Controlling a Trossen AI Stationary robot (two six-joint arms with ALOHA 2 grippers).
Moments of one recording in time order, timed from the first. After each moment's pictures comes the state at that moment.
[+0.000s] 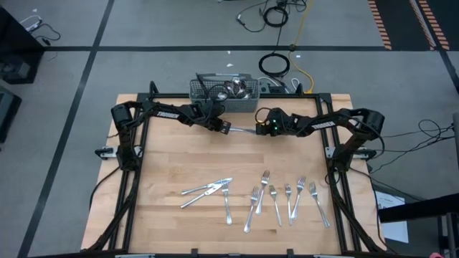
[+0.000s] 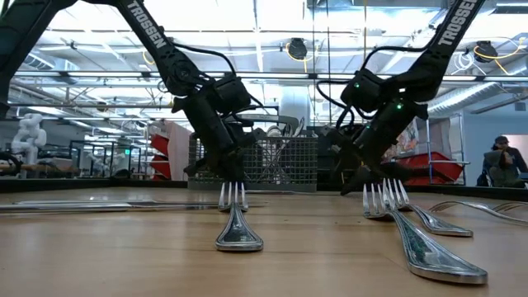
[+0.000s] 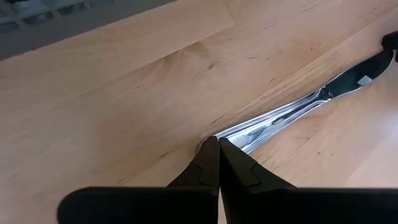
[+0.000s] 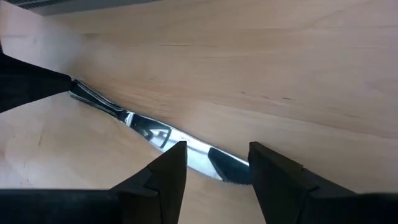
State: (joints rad) left arm 0.47 1.95 1.04 -0.15 0.09 -0.65; right arm -0.48 1.64 0.61 0.20 0.01 0.99
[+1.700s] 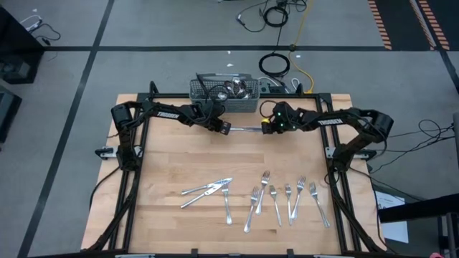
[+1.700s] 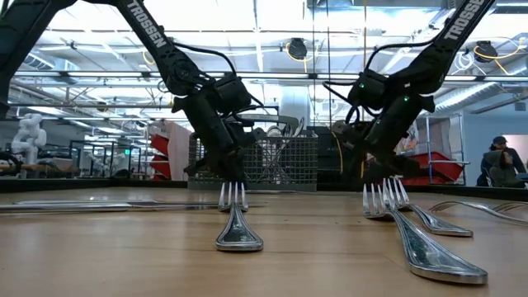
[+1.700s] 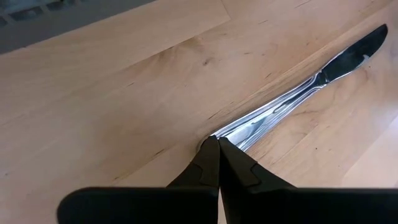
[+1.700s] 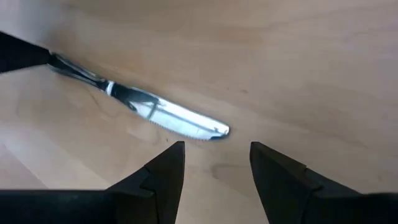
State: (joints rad) left arm 0.46 1.95 1.04 -0.16 0.10 -0.64; right arm -0.58 1.55 0.62 -0.01 -0.10 0.80
